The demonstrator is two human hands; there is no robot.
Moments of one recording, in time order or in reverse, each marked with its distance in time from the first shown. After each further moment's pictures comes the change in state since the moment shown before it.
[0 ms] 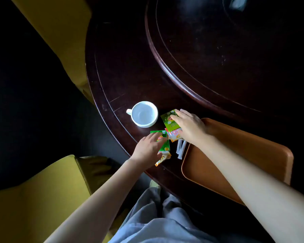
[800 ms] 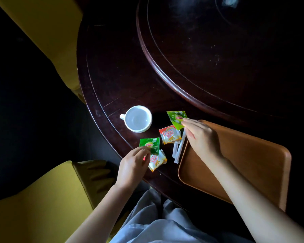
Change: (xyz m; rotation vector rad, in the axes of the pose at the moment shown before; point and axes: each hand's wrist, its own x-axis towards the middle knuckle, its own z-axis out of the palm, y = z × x) left_hand -0.041 0.004 0.003 -0.341 0.548 -0.137; right_hand -0.050 0.004 -0.012 0.317 0.601 0.044
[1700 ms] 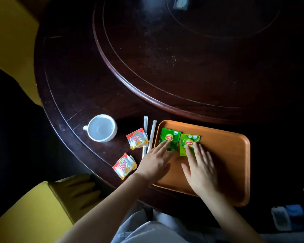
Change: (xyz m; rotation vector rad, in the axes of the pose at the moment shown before) left_hand 0.037 0.082 0.106 0.205 -0.500 0.469; right_hand -0.123 0.054 -0.032 -0.441 -0.309 0.417
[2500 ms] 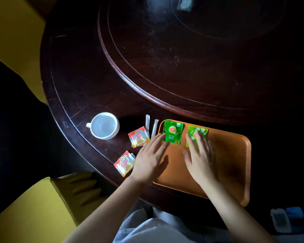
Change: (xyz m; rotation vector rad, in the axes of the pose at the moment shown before) left_hand -0.012 0.001 -0.017 -0.057 0.270 -0.094; right_hand 0.026 -0.003 -0.013 0.078 0.154 -0.035
